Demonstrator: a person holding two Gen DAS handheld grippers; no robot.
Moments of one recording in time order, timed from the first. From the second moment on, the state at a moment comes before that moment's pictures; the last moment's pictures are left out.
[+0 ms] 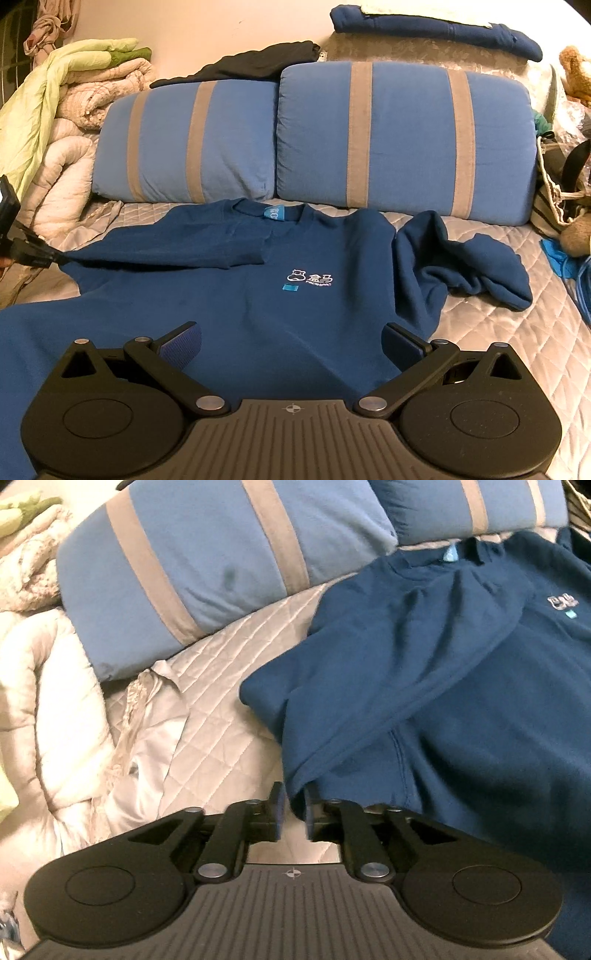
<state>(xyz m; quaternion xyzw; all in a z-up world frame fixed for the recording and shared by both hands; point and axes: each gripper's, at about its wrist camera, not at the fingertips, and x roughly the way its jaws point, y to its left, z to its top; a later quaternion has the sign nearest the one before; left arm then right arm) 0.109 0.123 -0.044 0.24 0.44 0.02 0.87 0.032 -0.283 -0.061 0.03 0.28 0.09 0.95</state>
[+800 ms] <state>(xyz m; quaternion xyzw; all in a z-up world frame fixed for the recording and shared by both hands) 0.141 -0.046 -0.061 0.38 0.30 -0.21 0.85 0.031 -0.284 -0.062 0.04 0.29 0.09 0.95</state>
